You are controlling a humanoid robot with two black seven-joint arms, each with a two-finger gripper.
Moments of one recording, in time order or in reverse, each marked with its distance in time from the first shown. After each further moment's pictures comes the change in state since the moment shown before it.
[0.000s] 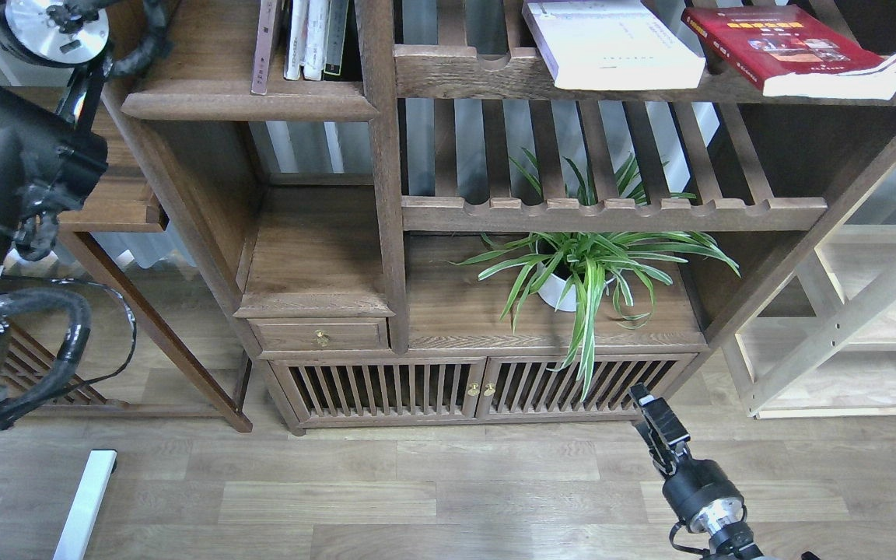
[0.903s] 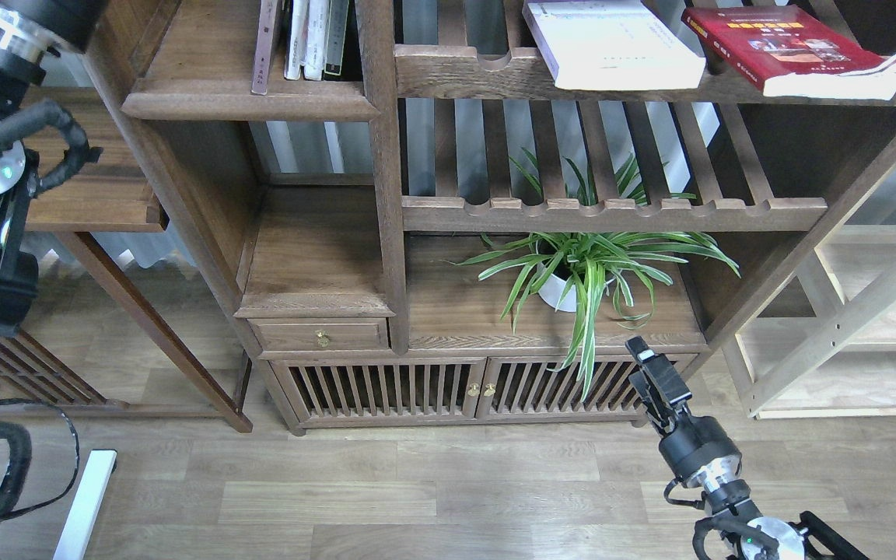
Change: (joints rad) left arm 0.403 0.111 -0.124 -0.481 -0.052 -0.006 0.006; right arm 0.044 -0.032 -0.003 0.122 0.020 0.000 0.004
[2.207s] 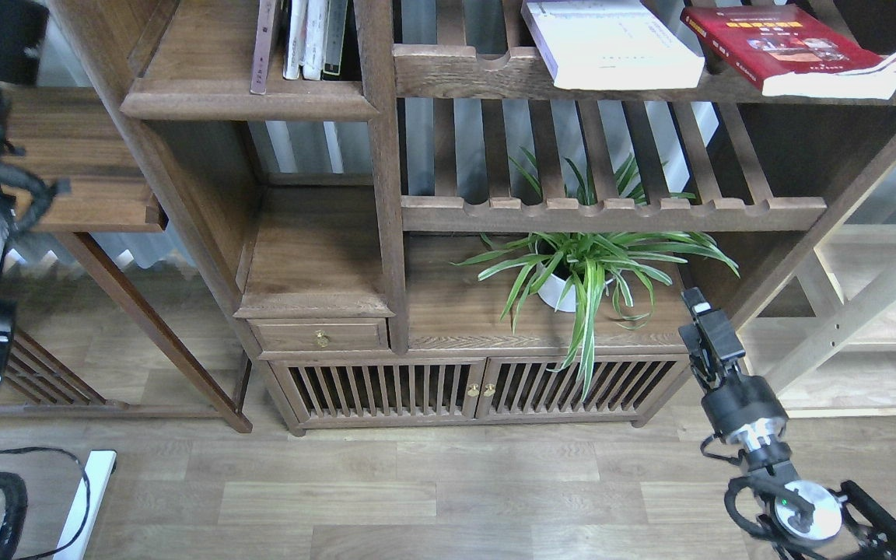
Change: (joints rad) left arm 0.155 -0.012 -0.082 -0.090 -0.327 -0.219 -0.005; right arm 0.057 -0.049 0.129 0.033 0.024 0.000 0.014
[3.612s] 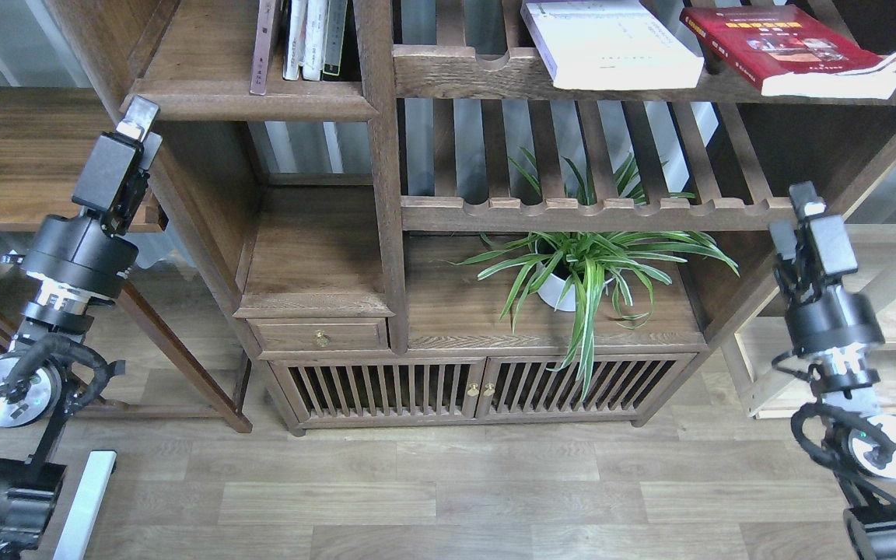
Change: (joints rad) left arm 0.371 -0.081 0.020 0.064 -0.034 0.000 0.049; right arm 0.047 -0.116 0.209 0.193 0.046 0.000 -0.014
